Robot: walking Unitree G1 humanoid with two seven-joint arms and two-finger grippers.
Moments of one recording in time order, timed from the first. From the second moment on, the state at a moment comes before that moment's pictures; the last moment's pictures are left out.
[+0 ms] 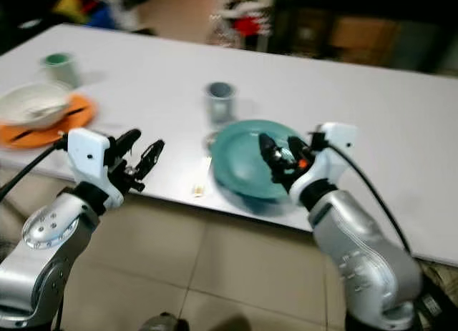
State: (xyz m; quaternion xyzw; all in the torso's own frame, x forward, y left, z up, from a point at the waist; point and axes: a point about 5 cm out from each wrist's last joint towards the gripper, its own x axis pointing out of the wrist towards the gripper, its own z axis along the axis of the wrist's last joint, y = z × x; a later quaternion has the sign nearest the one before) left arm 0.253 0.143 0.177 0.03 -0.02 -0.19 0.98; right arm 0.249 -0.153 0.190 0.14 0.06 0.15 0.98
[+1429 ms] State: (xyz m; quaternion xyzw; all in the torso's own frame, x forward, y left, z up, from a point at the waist) left arm 0.259 0.145 0.173 0.03 0.00 -0.16 0.99; right arm 0.255 -0.153 0.165 0.11 0.05 0.11 0.99
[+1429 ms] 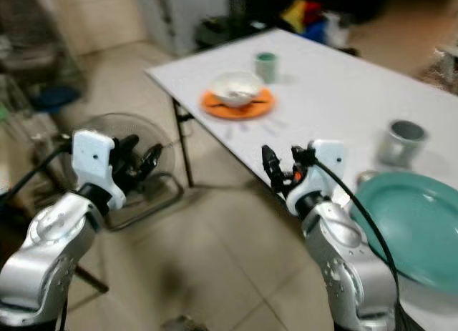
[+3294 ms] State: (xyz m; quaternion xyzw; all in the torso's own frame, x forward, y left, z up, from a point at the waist) left arm 0.260 0.150 0.179 0.03 -0.01 -0.14 0.99; right arm 0.265 -0.147 0.170 0.10 0.05 0.14 0.98
